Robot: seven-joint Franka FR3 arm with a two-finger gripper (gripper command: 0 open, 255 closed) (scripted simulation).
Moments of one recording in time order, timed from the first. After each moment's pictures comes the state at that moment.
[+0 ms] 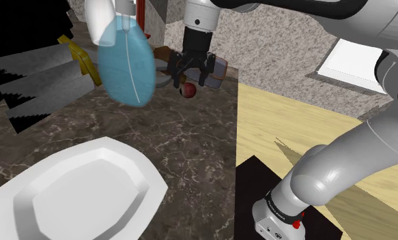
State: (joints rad) arm 0.07 -0.24 0.36 -1.85 0.14 1.57 0.51
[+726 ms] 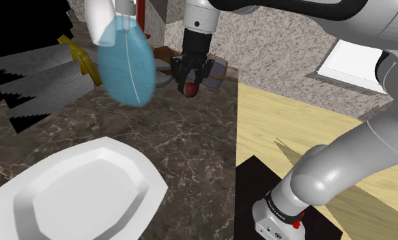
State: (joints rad) arm 0.07 -0.24 0.36 -1.87 0.14 1.58 0.51
